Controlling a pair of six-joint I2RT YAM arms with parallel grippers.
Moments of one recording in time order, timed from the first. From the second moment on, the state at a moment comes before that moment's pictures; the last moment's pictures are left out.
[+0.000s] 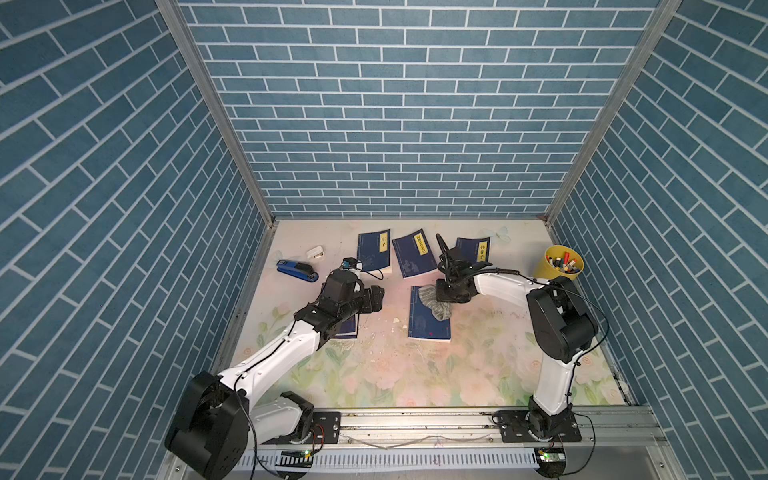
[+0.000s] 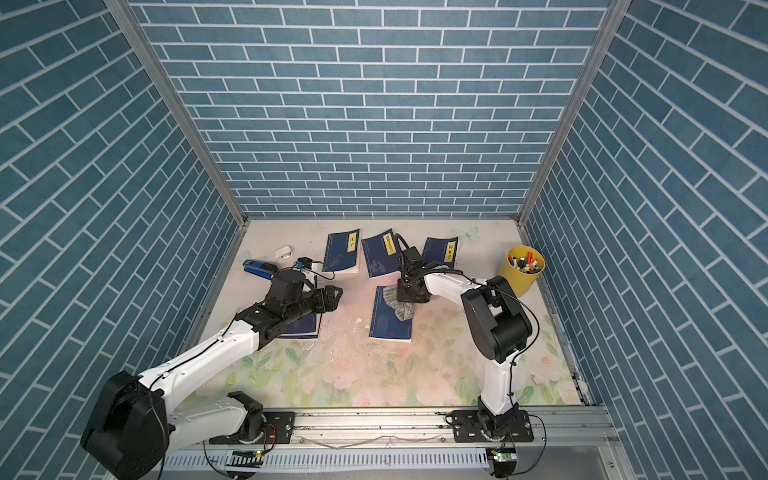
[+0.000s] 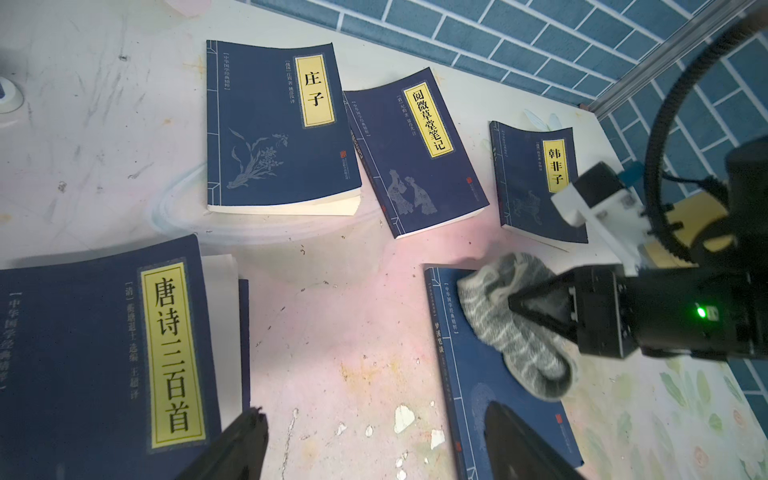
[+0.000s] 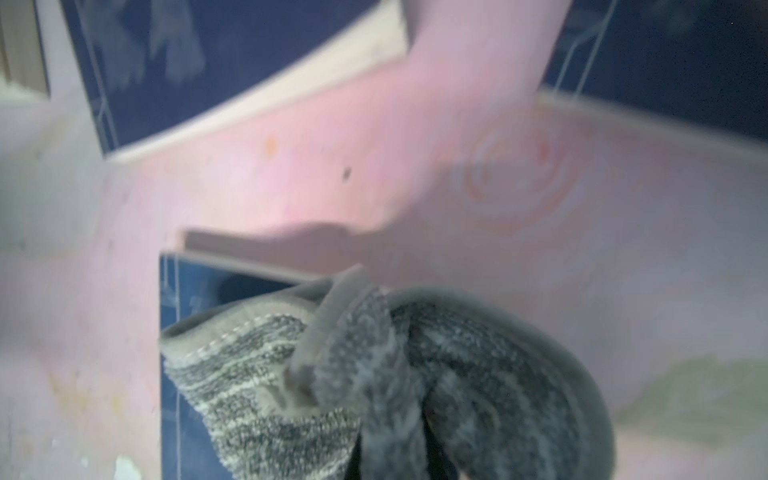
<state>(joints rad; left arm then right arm) -0.48 1.19 0.69 -0.14 0.03 -0.48 0.57 1.93 1.27 -0.51 -0.06 0.48</state>
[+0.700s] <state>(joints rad) -0.45 1.23 0.70 -0.14 0.05 -0.47 0.74 1.84 1.14 -0.49 -0.03 0.53</state>
